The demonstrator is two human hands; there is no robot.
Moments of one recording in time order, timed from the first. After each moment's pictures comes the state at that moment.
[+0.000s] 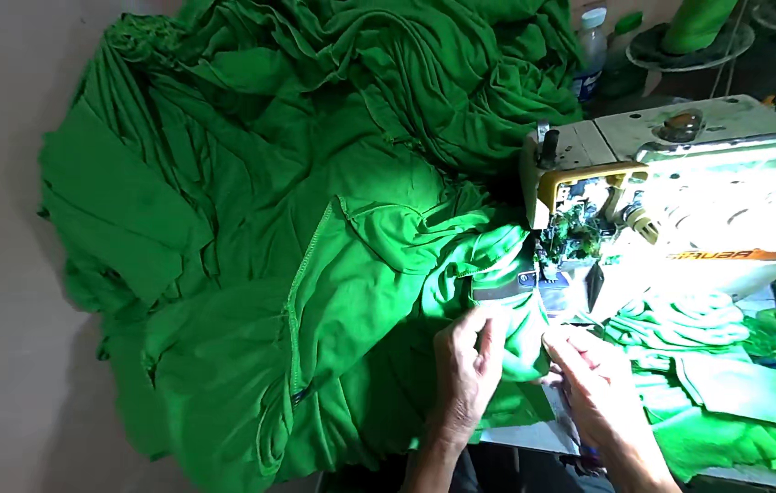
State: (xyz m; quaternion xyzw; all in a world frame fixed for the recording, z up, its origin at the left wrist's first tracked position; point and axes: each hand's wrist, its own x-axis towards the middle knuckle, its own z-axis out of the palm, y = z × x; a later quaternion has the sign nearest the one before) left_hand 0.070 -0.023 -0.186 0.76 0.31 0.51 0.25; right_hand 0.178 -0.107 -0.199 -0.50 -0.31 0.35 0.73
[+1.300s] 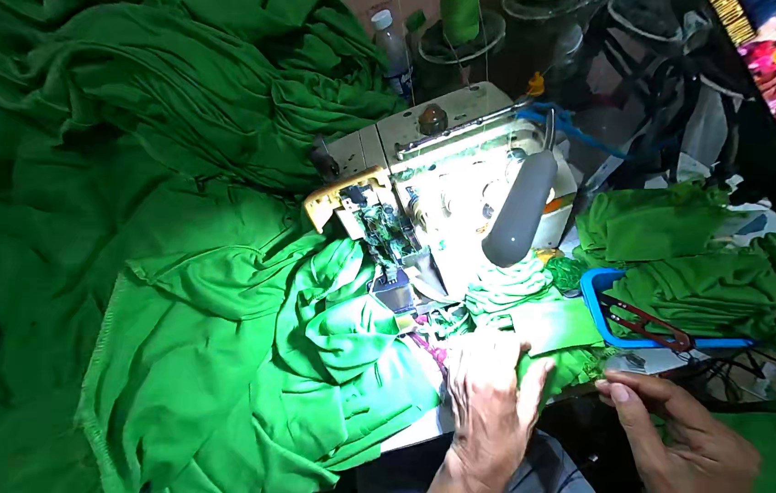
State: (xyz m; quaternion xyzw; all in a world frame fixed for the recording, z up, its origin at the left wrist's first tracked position) left_hand 0.155 -0.121 -0.211 0.89 0.20 0.35 0.21; right_hand 0.234 -0.271 -0.233 -0.71 -0.32 -0.05 0.63
